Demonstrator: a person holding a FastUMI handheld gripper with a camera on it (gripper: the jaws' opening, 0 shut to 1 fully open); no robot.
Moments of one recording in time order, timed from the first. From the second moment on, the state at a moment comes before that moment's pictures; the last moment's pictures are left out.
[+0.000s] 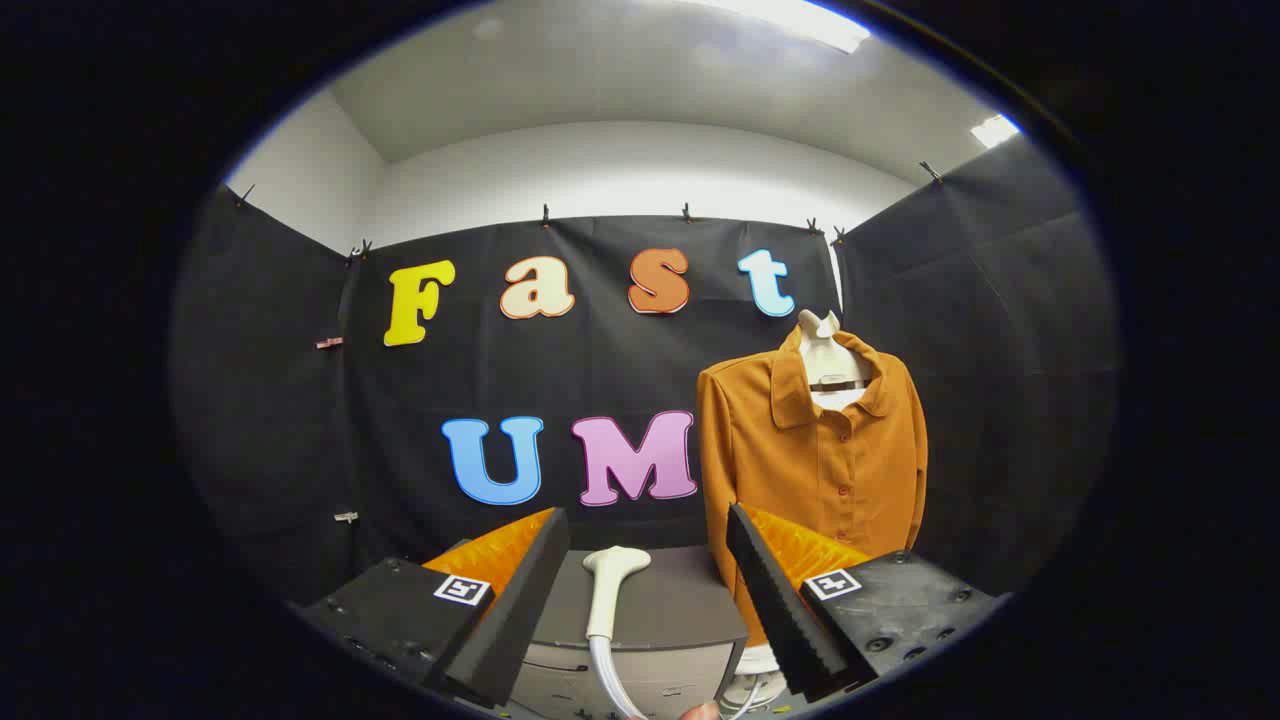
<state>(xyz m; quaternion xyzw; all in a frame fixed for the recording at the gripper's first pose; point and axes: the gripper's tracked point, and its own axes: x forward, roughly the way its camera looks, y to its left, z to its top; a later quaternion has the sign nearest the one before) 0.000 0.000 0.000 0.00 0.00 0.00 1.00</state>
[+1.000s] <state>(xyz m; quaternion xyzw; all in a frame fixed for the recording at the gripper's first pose) -0.031 0.005 0.001 -0.01 0.01 0.00 1.00</state>
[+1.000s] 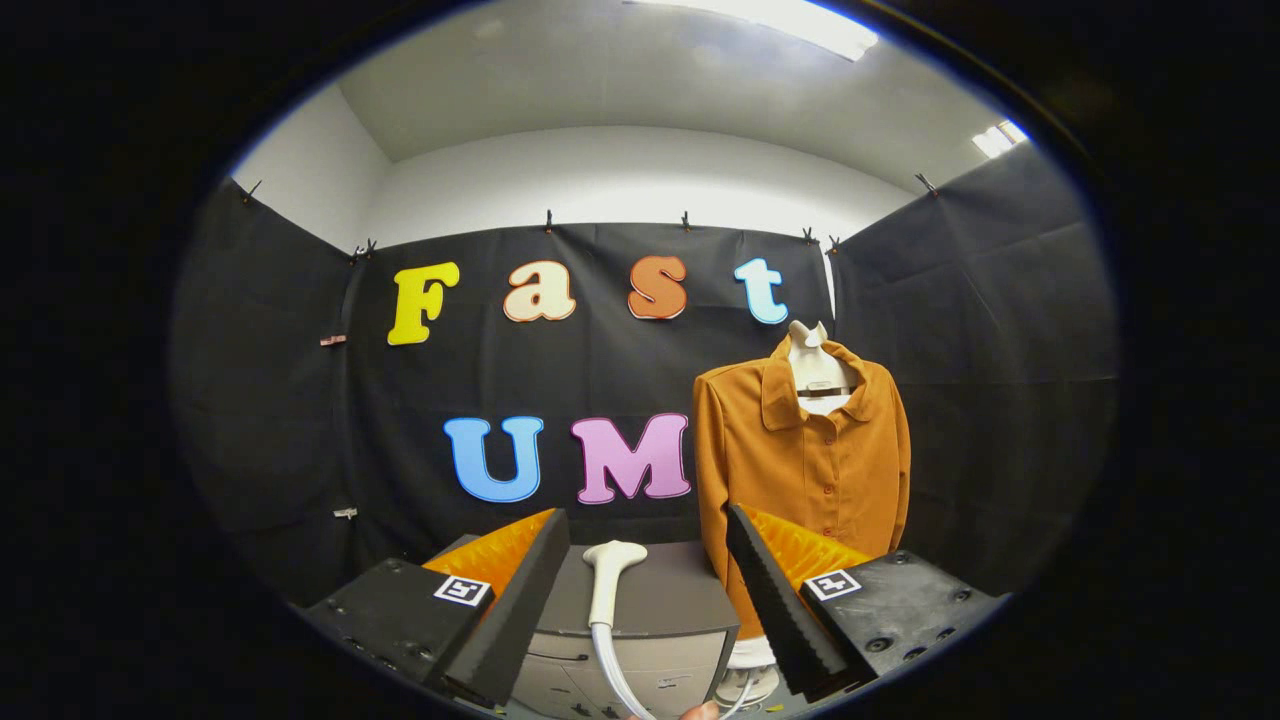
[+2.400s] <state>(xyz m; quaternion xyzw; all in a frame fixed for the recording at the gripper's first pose) 0.129 0.055 -0.319 -0.04 0.46 -0.02 0.89</state>
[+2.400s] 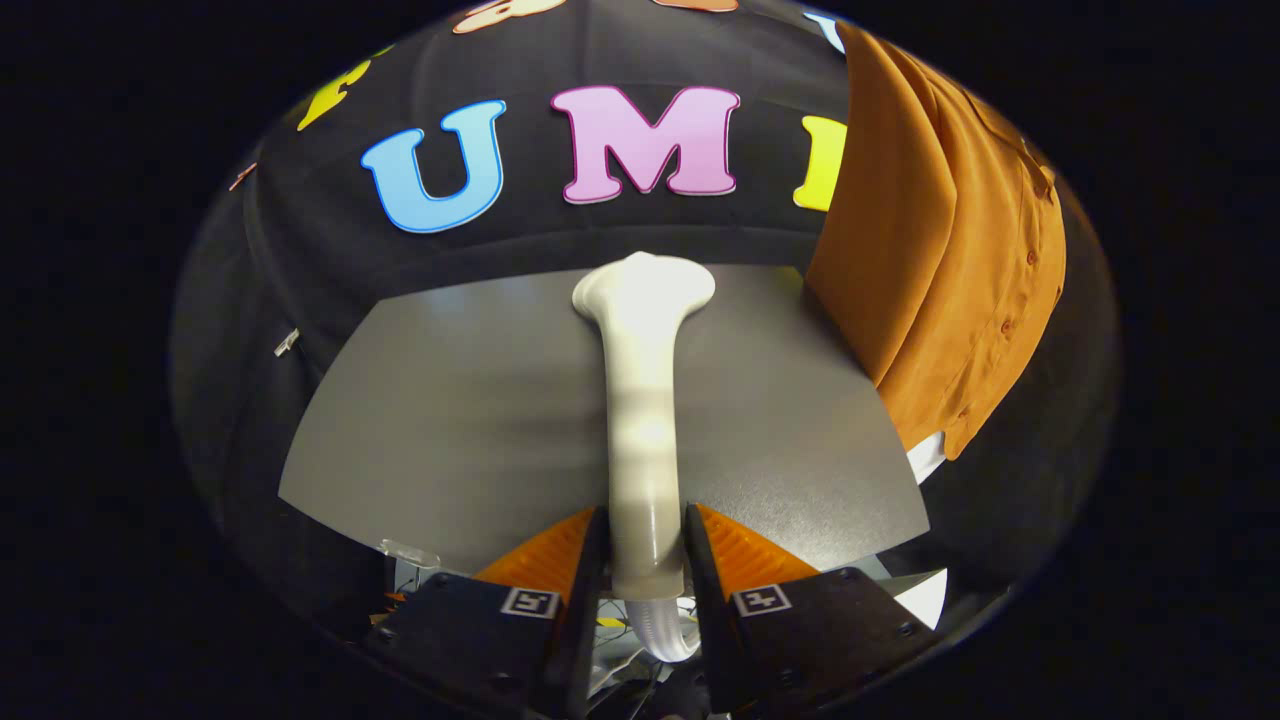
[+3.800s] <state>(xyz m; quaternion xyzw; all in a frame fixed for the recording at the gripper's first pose) 0.050 -0.077 -0.059 0.01 0.02 0.00 1.00</state>
